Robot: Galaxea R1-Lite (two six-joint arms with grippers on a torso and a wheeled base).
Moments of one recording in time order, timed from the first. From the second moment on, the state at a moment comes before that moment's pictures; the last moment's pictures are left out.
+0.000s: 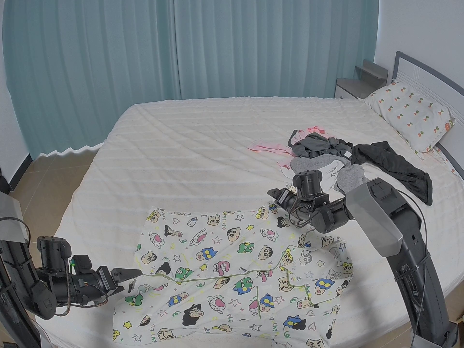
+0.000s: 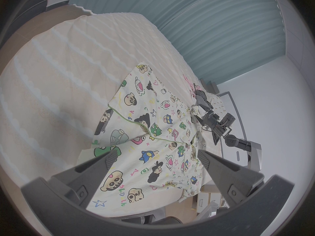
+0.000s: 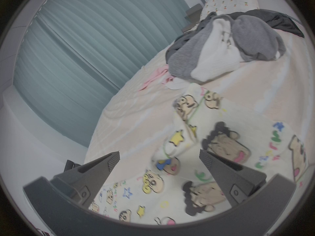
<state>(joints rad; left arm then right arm) 0.06 1.99 -0.02 -1.23 -0.57 -0.62 0.36 2.79 -1.87 -0.45 -0.06 0.80</state>
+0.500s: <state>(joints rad) 0.07 1.98 -0.02 -1.22 -0.57 -0.62 0.32 2.97 -2.00 -0.42 -0.22 1.03</state>
